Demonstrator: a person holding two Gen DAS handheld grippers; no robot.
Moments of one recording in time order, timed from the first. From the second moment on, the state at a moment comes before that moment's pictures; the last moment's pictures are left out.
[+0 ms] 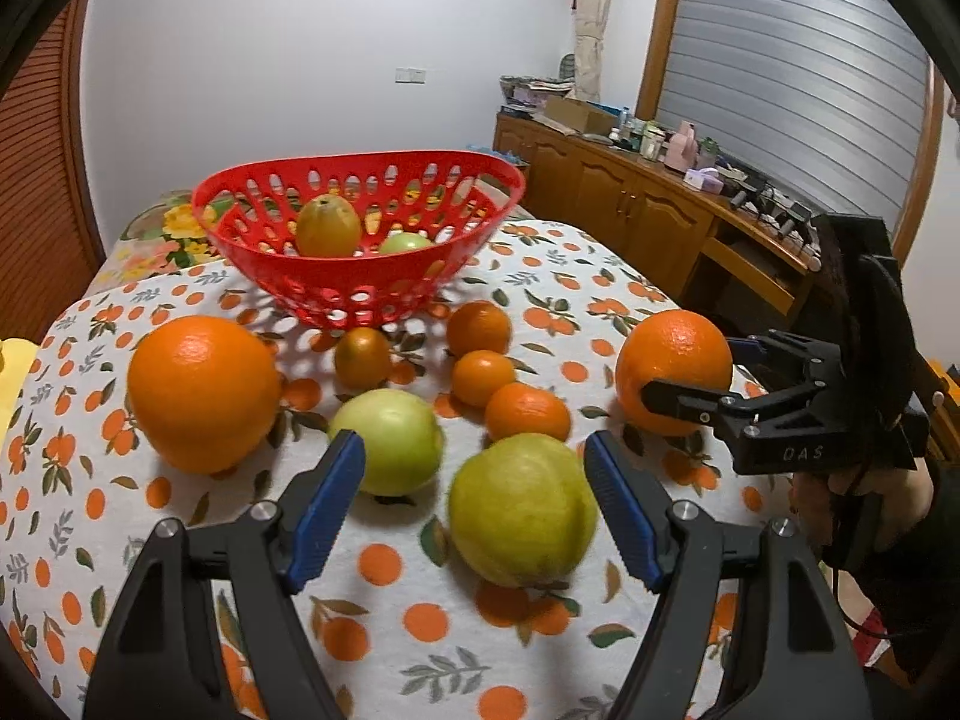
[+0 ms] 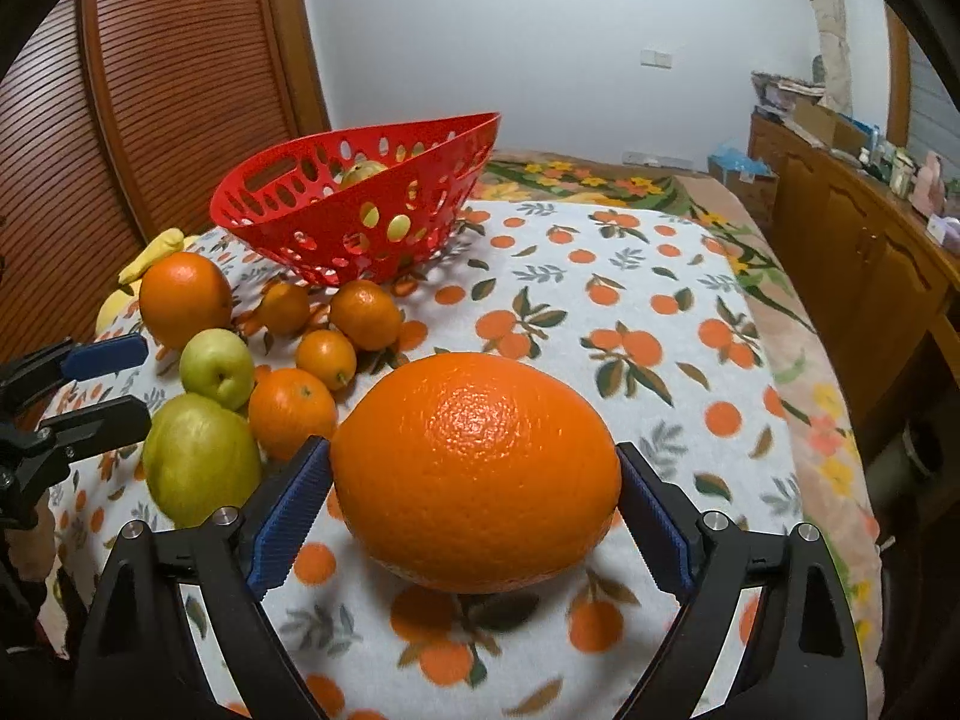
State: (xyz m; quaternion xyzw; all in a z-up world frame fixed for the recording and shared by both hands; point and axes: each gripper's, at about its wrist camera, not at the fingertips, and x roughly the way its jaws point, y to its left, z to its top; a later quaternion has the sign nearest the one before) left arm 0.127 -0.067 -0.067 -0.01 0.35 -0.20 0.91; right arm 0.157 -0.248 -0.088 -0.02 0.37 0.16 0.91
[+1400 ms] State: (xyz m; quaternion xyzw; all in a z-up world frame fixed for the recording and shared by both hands) left arm 0.136 -0.088 -0.111 -0.02 0.42 -0.21 0.88; right arm 0.130 -0.261 -0.095 -0.01 0.34 0.14 0.93
